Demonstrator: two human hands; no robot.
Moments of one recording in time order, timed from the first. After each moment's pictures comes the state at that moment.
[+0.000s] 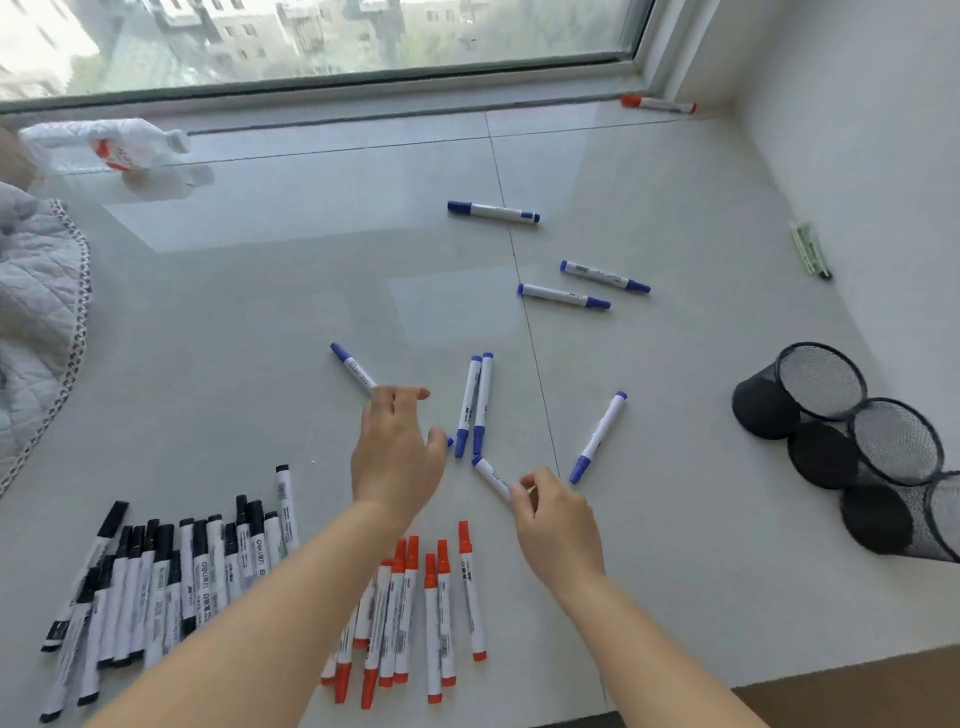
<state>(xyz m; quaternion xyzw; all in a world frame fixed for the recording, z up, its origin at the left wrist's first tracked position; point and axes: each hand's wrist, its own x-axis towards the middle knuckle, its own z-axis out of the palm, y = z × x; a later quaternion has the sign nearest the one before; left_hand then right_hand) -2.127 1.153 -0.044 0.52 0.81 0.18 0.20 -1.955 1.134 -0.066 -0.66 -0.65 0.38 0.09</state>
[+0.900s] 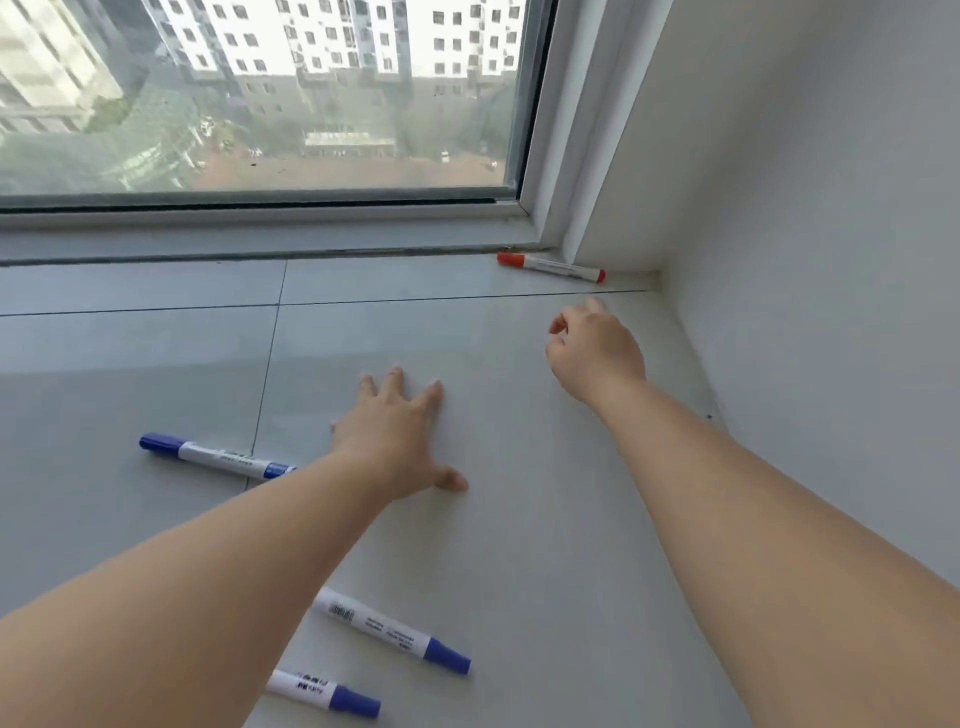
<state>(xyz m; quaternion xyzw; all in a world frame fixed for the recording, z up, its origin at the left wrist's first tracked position) -1.991 1.614 -0.122 0.59 0.76 -0.11 0.25 -1.817 1.732 -0.107 -0.63 -0.75 0.18 0.08</state>
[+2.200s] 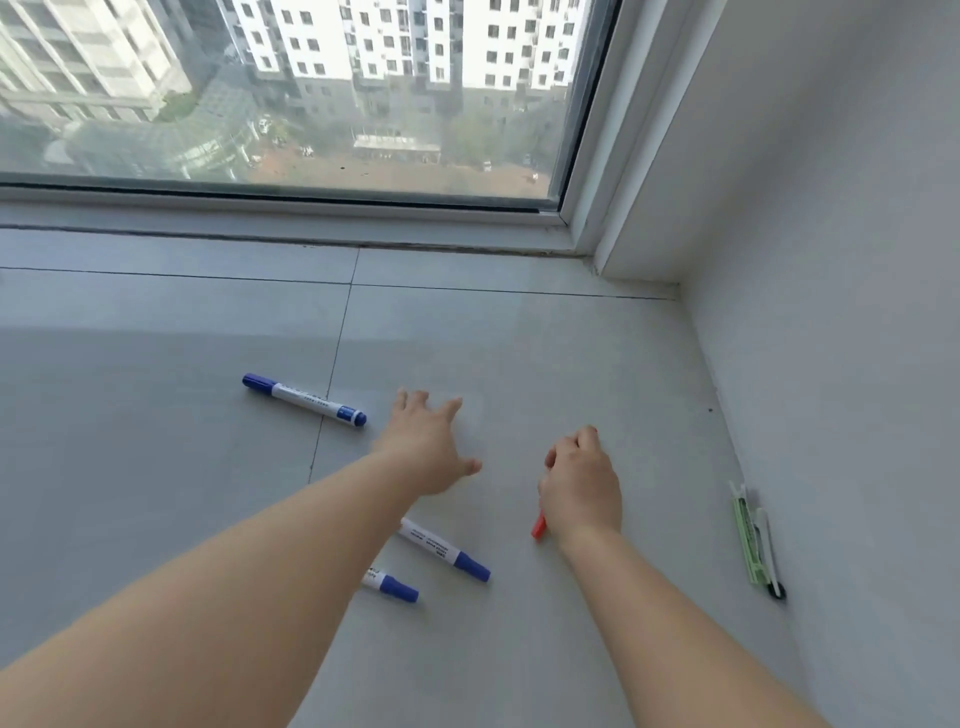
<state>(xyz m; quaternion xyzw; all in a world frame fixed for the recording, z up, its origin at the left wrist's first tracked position) -1.973 1.562 -0.093 0.55 0.78 -0.06 0.31 -1.808 1.585 -0.133 -0.67 -0.72 0.21 0.01</state>
